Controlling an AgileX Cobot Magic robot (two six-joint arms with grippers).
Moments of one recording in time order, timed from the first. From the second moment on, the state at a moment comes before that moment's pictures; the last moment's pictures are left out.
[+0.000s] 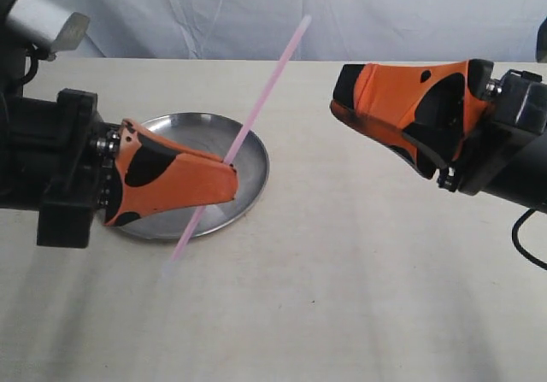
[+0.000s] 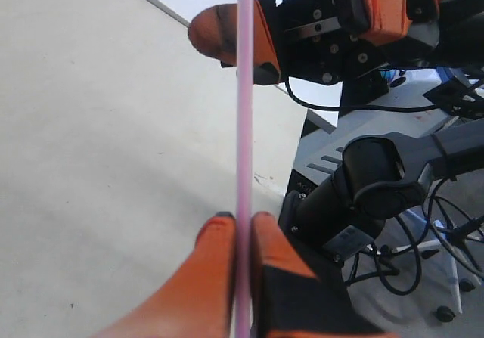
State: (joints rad) left arm -0.39 1.13 -0.65 -1.49 1.03 1.34; right arm 0.15 1.05 -0.41 -1.07 -1.04 1.71
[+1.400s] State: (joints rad) left arm -0.64 1.22 -0.75 -1.52 0.87 1.29; right arm 0.15 1.05 -0.41 -1.07 -1.11 1.65
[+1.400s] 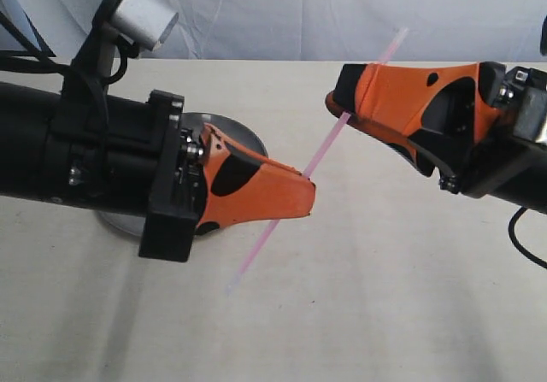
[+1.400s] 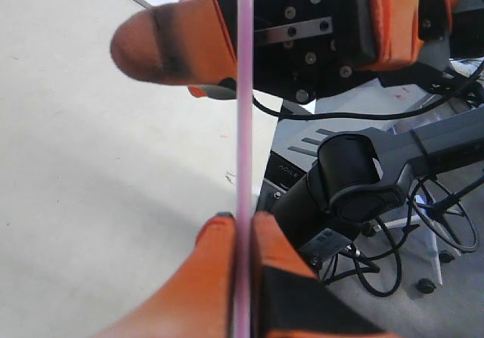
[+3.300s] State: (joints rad) left arm -0.64 1.22 -0.76 -1.25 0.89 1.15; right arm 0.15 1.05 -0.41 -1.05 -1.03 1.61
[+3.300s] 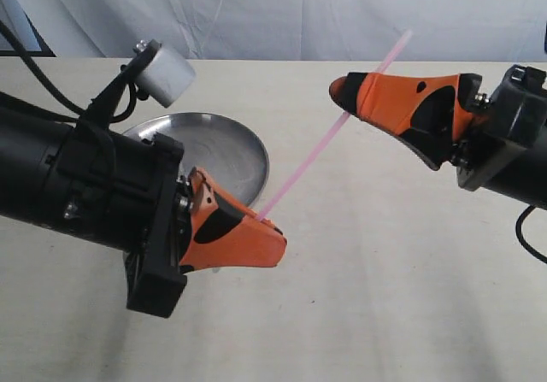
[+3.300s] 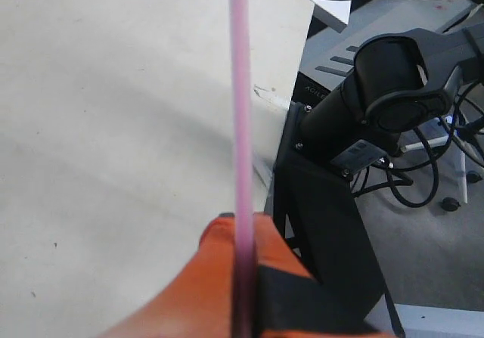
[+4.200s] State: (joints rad) left arm -0.64 1.23 -0.75 -1.22 0.93 1.16; right arm 0.38 1.05 -0.42 -1.05 -0.62 1.60
